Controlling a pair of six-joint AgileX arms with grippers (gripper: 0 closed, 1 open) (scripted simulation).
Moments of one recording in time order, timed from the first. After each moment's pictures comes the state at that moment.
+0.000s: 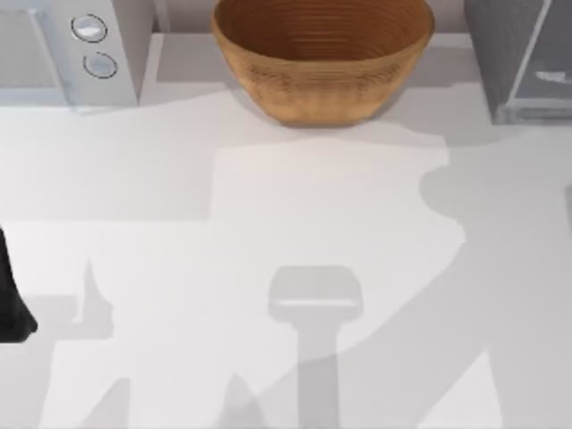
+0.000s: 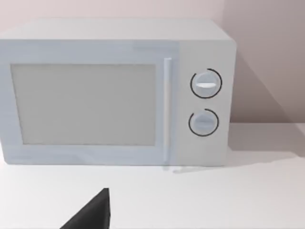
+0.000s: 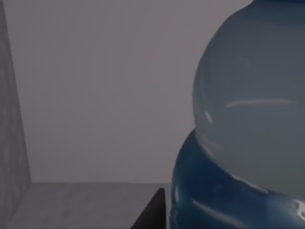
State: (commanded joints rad) left arm 0.00 0.00 0.00 0.00 0.00 0.00; right arm -0.20 2.23 1.34 0.88 -0.16 0.00
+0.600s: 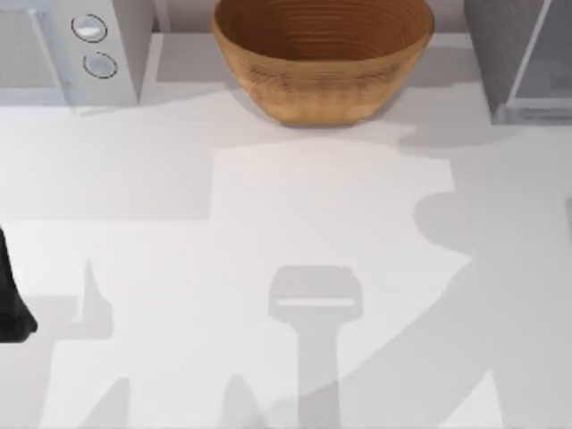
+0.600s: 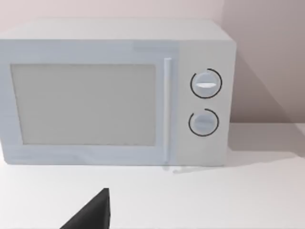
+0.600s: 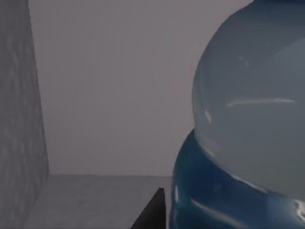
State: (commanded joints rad) left arm 0.00 0.00 0.00 0.00 0.00 0.00; right arm -0.21 2.13 1.19 0.94 -0.19 0.00
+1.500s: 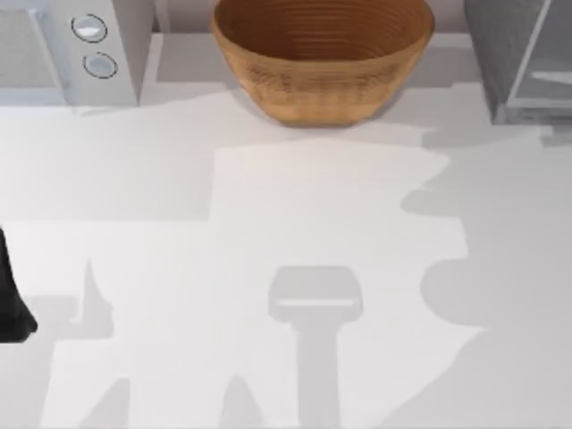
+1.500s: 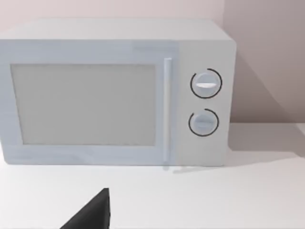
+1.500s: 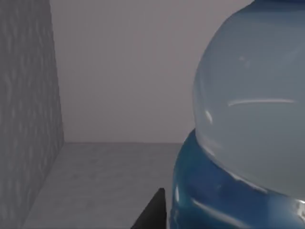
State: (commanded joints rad) left arm 0.00 0.00 0.00 0.00 0.00 0.00; right arm -0.24 1.92 0.86 1.06 -0.21 0.00
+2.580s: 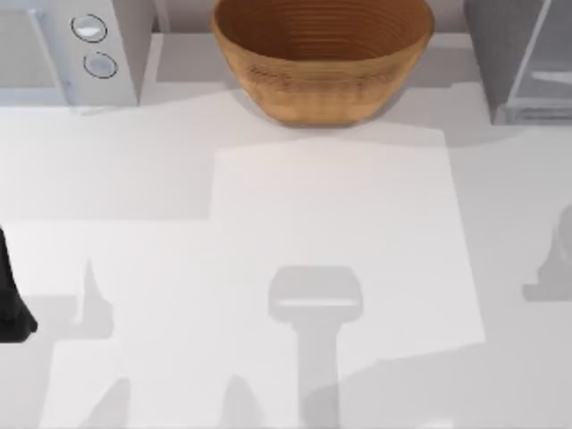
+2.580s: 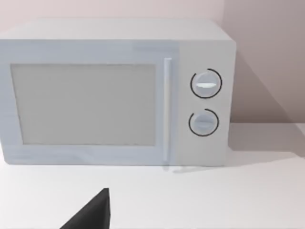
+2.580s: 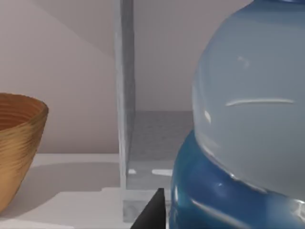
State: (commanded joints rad) left arm 0.00 0.00 0.00 0.00 0.00 0.00; right arm -0.06 0.35 0.16 0.20 -0.05 0.01
